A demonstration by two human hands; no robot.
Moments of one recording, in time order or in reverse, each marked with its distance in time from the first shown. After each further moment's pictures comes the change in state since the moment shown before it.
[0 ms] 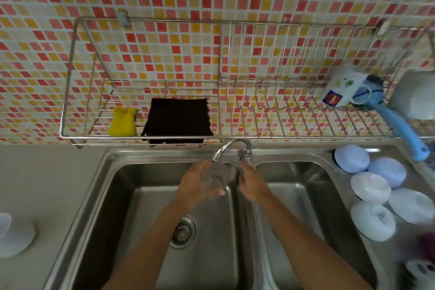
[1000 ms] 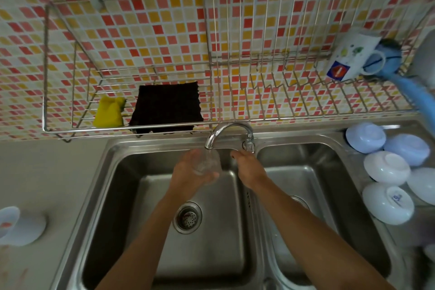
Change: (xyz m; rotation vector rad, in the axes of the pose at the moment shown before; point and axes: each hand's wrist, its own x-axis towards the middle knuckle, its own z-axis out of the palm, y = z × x) left_hand -0.001 -0.008 0.007 0.128 0.146 -0.012; right_hand 0.021 0.016 0.020 -0.207 0.039 -0.192
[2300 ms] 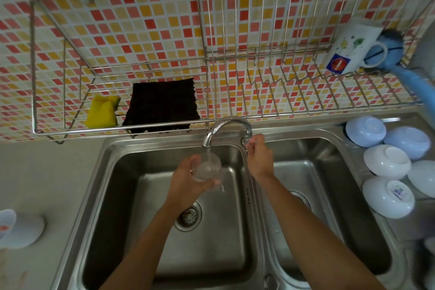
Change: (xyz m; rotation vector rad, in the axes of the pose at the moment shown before) left_hand -0.007 -0.019 0.010 -0.016 0.004 0.000; right_hand 0.003 0.017 -0.005 0.449 0.374 0.314
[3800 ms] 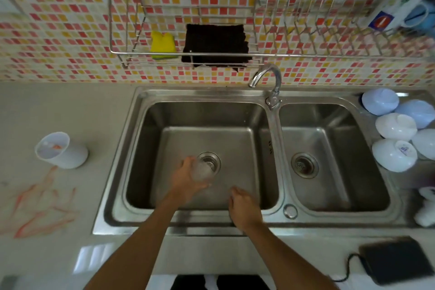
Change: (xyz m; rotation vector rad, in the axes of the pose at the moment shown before) left_hand -0.120 -0.128 -0.042 0.105 -0.118 -0.216; right_hand -0.283 0.007 0.071 -0.435 -0.486 -0.095
